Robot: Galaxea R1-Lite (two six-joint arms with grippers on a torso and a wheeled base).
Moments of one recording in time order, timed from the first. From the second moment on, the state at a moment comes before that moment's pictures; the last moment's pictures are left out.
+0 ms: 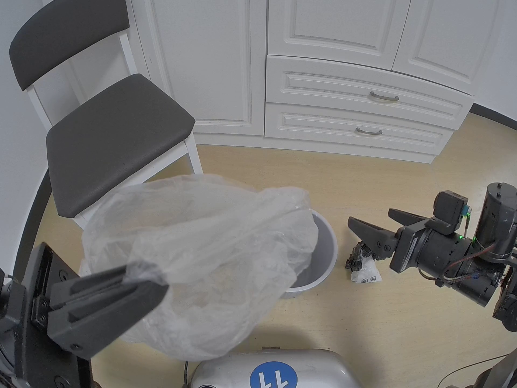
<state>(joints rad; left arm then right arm) -1.06 1.11 -0.26 -1.21 -0.14 -0.07 0.66 1.45 -0.48 -0.87 -0.15 0.26</state>
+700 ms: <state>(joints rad) -1.06 1.11 -0.30 -1.21 -0.13 -0.11 0.79 1.54 -0.36 -0.85 -0.06 0.25</state>
